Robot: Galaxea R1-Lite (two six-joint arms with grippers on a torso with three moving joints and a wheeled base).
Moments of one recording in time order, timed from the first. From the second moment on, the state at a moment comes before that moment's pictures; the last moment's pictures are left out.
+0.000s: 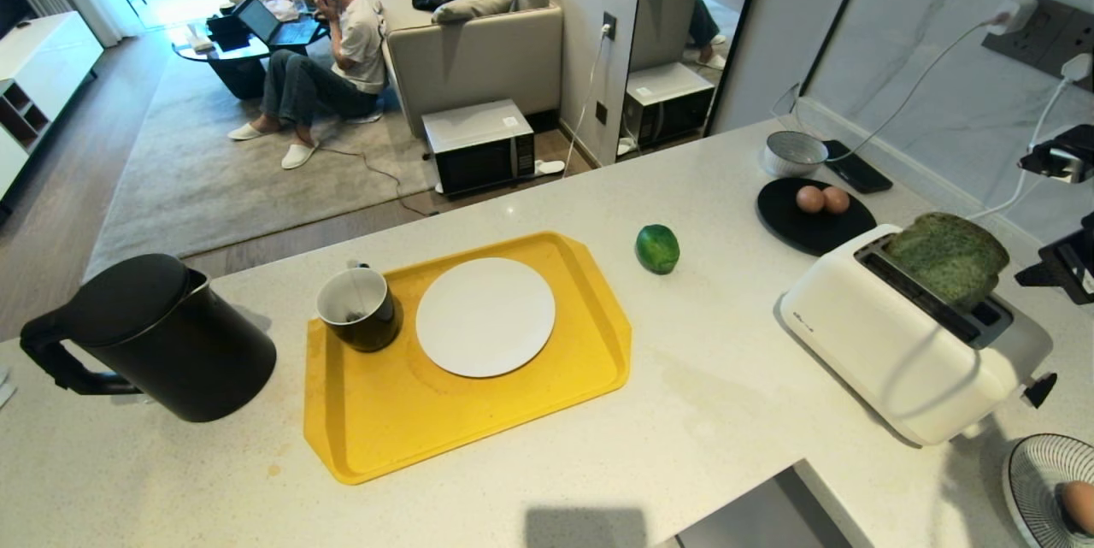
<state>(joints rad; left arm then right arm) 0.00 0.00 -0.01 0.02 -0.01 0.02 -0.25 1.61 -1.45 0.61 -0.08 -0.52</state>
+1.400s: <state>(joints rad) 0.00 0.00 -0.01 0.02 -0.01 0.02 -0.43 1.48 -1.02 0.29 0.12 -0.48</state>
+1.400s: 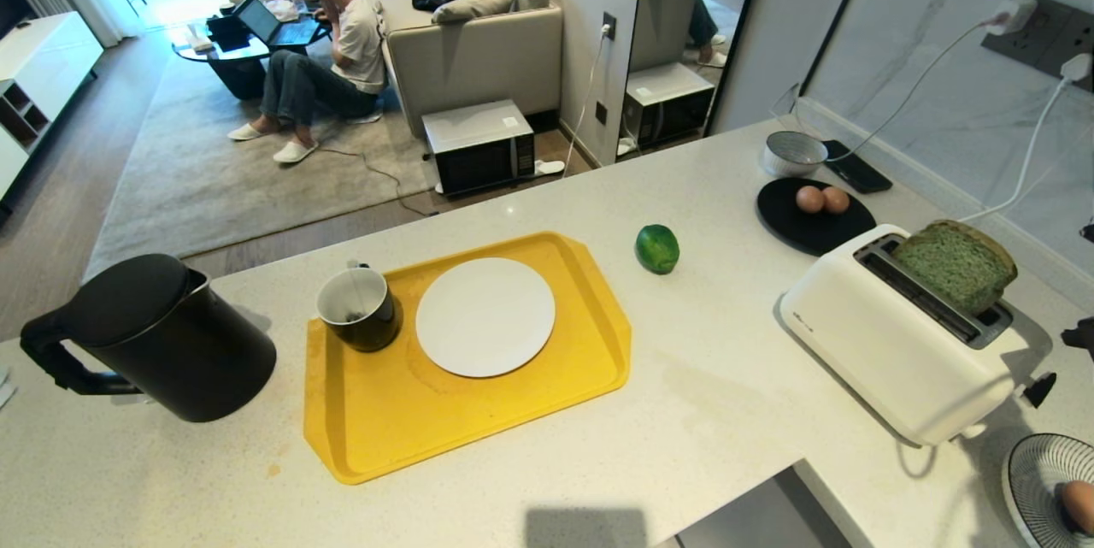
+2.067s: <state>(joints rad) 0.00 0.00 -0.01 0.02 -0.01 0.02 -0.44 1.53 -0.94 0.27 0.12 -0.48</state>
